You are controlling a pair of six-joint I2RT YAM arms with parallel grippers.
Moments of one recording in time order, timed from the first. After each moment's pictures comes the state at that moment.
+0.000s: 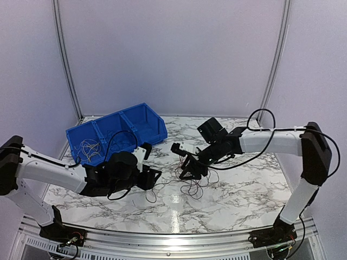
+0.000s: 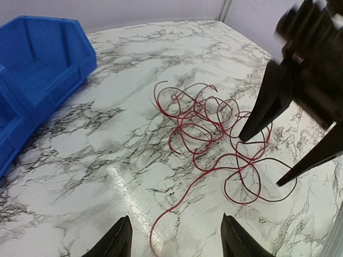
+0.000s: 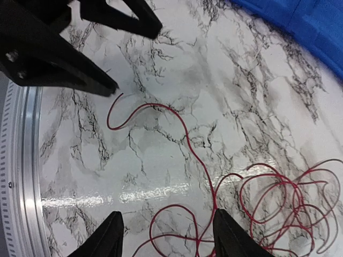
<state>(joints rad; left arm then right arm) -1.08 1.45 0.67 0.27 -0.35 -0.41 0.76 1.76 1.18 -0.43 -0.53 -0.40</state>
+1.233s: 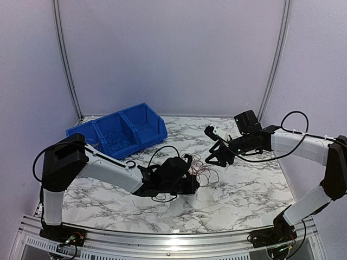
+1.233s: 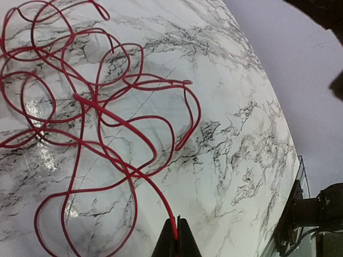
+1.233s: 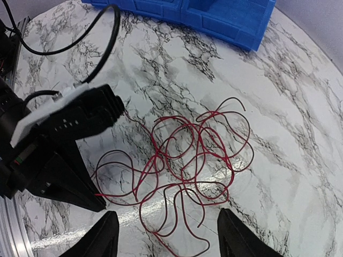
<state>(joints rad) -1.18 2.08 1.24 0.24 -0.06 -0.89 0.48 1.44 0.98 -0.40 -0.54 -0.45</state>
